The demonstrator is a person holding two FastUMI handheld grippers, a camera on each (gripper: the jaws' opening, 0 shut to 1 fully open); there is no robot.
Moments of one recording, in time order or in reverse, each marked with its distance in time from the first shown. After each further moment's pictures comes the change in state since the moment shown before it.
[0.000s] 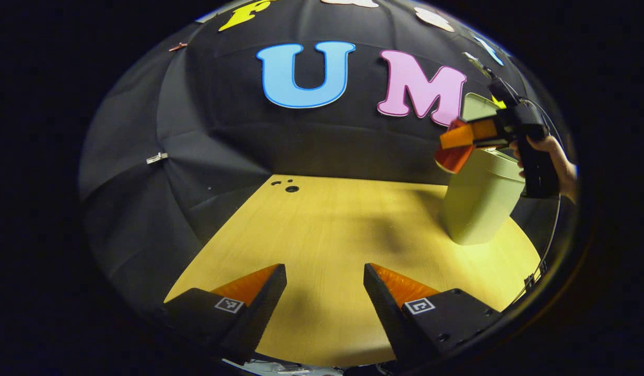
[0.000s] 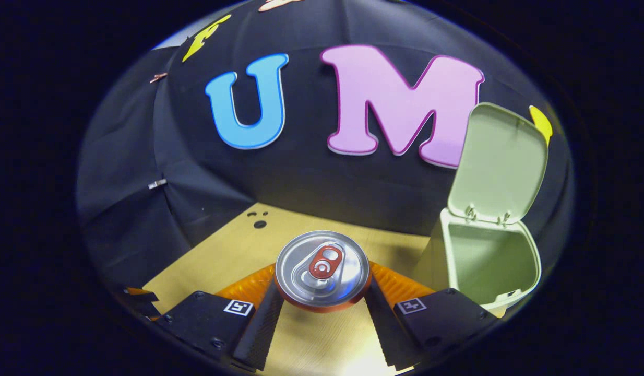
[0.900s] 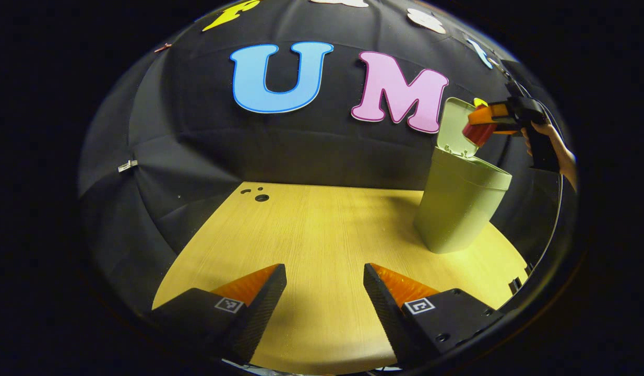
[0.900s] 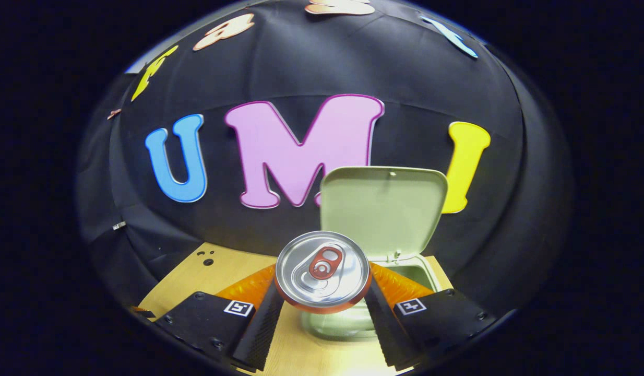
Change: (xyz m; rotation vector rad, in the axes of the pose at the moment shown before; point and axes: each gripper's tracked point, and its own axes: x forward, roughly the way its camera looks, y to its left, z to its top) left arm 0.019 -0.035 0.030 -0.002 -0.015 -0.118; right arm -0.064 -0.165 0.077 0.103 -0.129 -0.277
